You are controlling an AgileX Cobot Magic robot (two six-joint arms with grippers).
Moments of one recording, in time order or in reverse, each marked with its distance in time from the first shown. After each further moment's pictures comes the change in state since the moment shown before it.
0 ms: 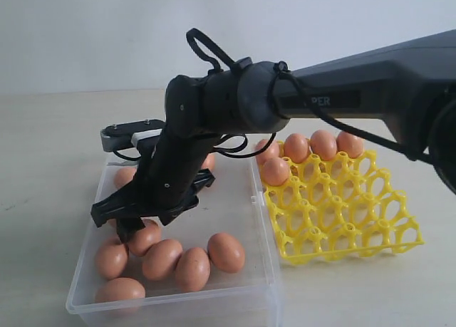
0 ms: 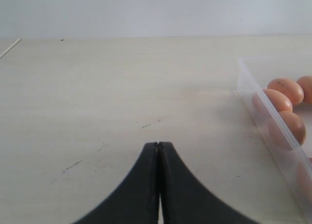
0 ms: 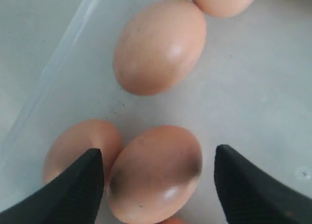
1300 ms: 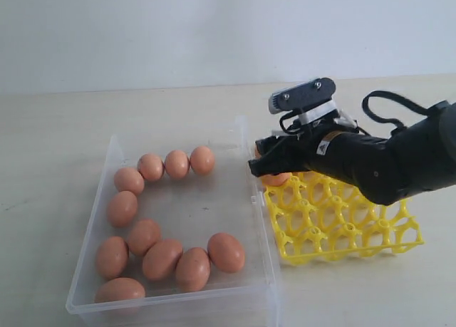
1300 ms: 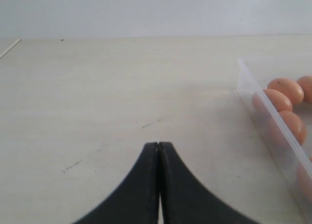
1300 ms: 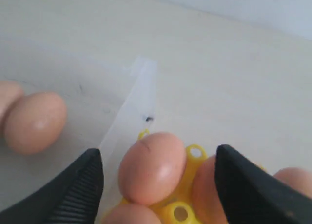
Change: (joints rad) left arm 0.000 0.000 0.000 0.000 0.000 0.000; right arm -0.324 -0.347 0.809 -0.266 -1.215 -0.072
